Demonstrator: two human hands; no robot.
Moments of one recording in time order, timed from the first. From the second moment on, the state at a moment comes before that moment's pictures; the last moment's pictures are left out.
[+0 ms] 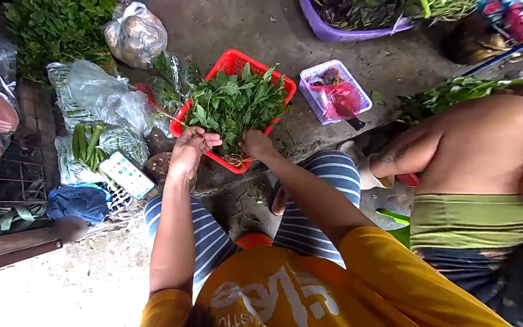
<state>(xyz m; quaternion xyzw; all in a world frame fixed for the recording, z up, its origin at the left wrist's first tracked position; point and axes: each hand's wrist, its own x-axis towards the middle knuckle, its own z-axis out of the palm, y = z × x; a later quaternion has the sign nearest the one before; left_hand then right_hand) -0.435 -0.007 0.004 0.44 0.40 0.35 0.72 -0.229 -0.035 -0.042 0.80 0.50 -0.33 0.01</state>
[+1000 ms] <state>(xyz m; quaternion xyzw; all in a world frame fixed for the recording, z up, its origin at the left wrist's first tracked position) -0.364 -0.014 -0.002 0.44 0.35 0.32 0.76 -0.214 -0.109 0.021 0.63 0.57 -0.45 -0.28</state>
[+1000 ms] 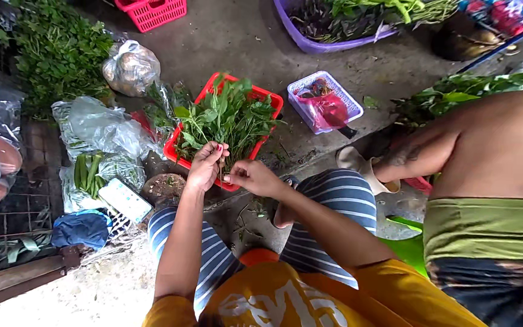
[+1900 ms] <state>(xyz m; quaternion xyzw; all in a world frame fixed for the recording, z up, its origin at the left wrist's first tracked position) -0.362 -0.027 -0.025 0.53 0.30 0.33 0.72 -0.206 -0.110 0.027 0.61 0.51 -0.30 -0.52</state>
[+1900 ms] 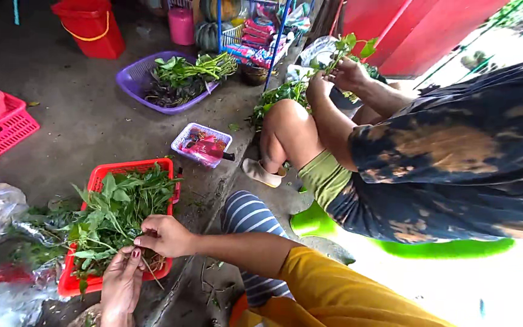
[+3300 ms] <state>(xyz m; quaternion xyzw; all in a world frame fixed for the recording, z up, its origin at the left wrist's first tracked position) -0.358 -0.031 -0.002 0.38 0.31 0.40 0.77 -0.208 -0.113 0.002 0.67 0.70 -0.19 -0.18</state>
